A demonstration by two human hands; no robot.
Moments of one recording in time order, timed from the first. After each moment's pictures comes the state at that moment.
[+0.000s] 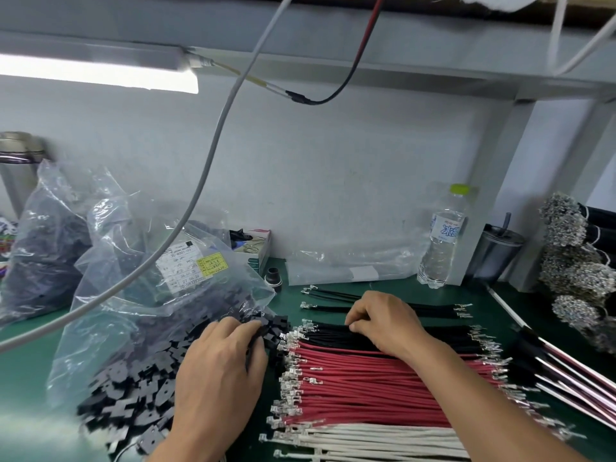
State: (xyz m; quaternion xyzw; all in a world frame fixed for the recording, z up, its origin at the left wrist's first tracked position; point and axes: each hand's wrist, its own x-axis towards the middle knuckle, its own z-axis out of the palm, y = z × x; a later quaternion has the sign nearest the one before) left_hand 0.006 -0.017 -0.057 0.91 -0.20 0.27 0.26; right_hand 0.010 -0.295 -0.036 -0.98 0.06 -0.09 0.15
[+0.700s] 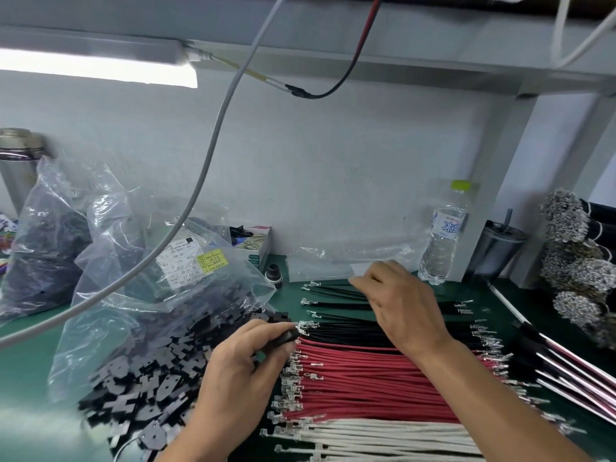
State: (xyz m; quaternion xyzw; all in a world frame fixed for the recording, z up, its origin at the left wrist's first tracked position) left_hand -0.002 -0.026 -0.057 0.78 -0.27 0.15 0.54; right_hand -0.024 -0.279 0.001 -0.94 -0.05 -0.32 -0.02
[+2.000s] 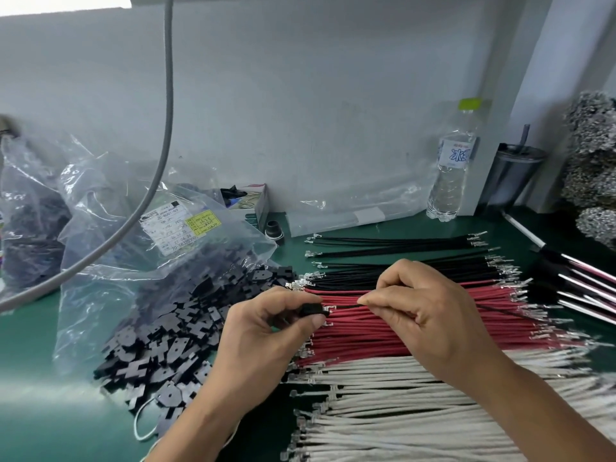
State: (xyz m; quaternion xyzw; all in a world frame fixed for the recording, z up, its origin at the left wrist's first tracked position) left_hand -0.019 -0.030 -0.049 0.72 -0.29 -0.02 0.63; right_hand -0.101 -0.254 -0.039 -0.91 -0.10 -0.33 0.22
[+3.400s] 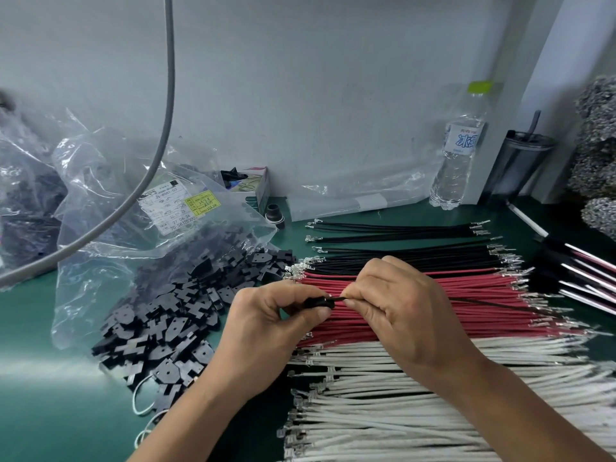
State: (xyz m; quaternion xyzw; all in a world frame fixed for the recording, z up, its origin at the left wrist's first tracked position) left_hand -0.025 -0.031 -0.049 0.74 -0.32 -0.02 0.59; right_hand -0.095 -0.226 -0.041 -0.91 -0.14 -0.34 0.18
